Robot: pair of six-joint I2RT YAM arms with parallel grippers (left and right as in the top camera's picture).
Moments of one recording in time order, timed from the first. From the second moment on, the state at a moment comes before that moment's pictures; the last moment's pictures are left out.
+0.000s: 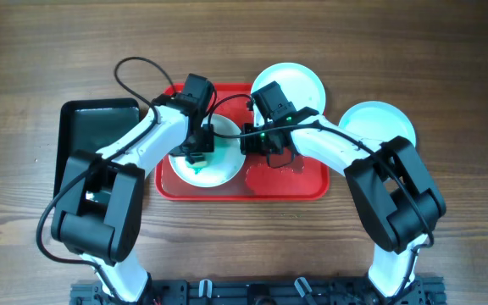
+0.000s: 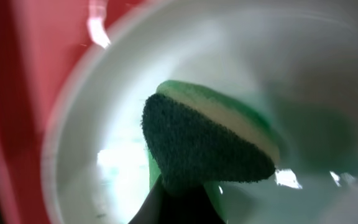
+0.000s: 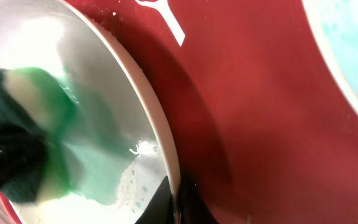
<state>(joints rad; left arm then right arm) -0.35 1.88 1.18 -0.78 -0.10 -0.40 0.55 1.99 1.18 -0.36 -0.36 0.54</state>
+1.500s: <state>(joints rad) -0.35 1.88 1.17 -0.59 -0.10 -0.45 0.54 1.99 1.18 -0.36 -0.36 0.54</state>
